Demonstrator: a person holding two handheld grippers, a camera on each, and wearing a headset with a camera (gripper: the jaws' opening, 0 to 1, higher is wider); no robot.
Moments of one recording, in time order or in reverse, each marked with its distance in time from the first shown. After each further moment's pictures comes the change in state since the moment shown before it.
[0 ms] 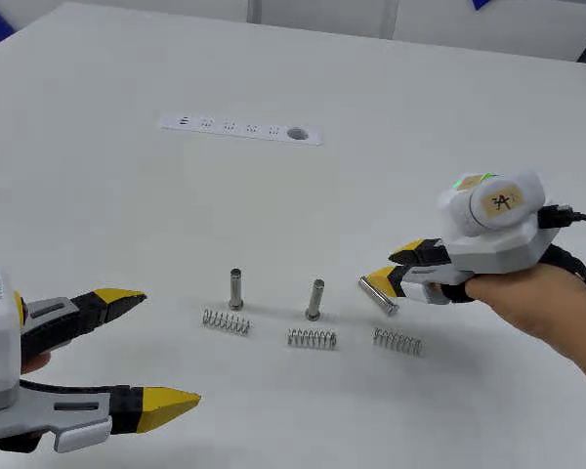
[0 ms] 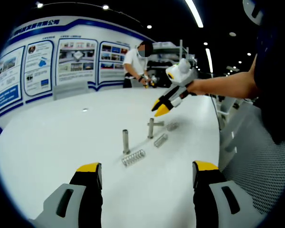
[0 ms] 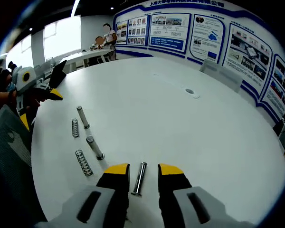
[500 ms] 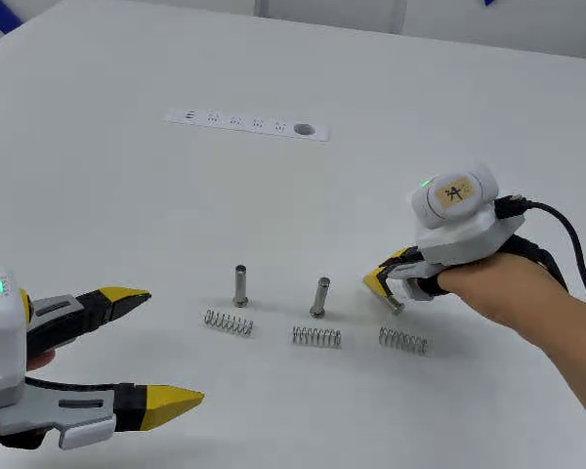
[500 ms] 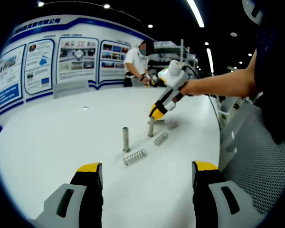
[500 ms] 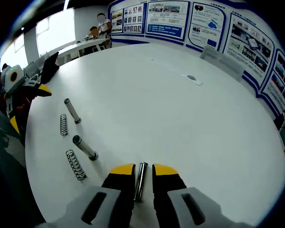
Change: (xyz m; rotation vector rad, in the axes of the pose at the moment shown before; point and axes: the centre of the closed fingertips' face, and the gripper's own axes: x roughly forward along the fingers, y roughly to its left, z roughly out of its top) left arm 0.001 0.002 -0.004 -0.012 0.005 0.003; right arm 0.025 0.000 -0.011 0.029 0.116 -0.012
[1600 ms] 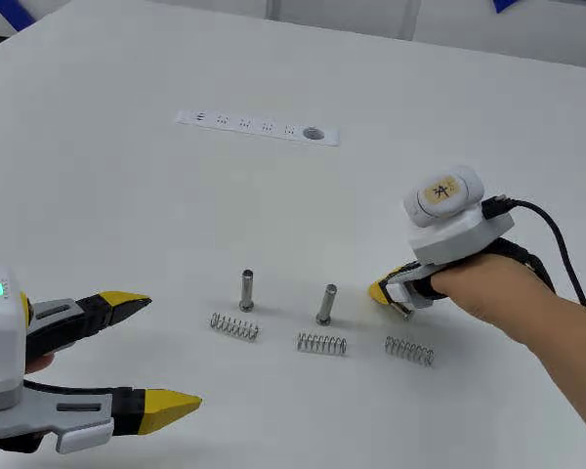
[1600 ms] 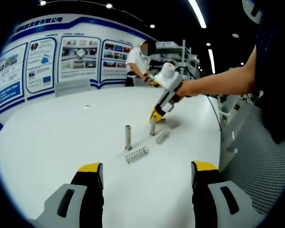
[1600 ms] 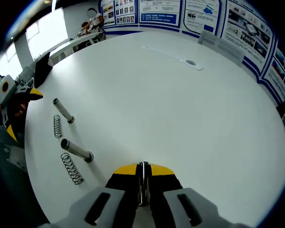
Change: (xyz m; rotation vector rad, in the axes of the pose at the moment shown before) left arm -0.003 0.002 -0.003 -0.011 0.000 0.009; right arm 0.011 0.000 -0.011 0.077 0.096 0.020
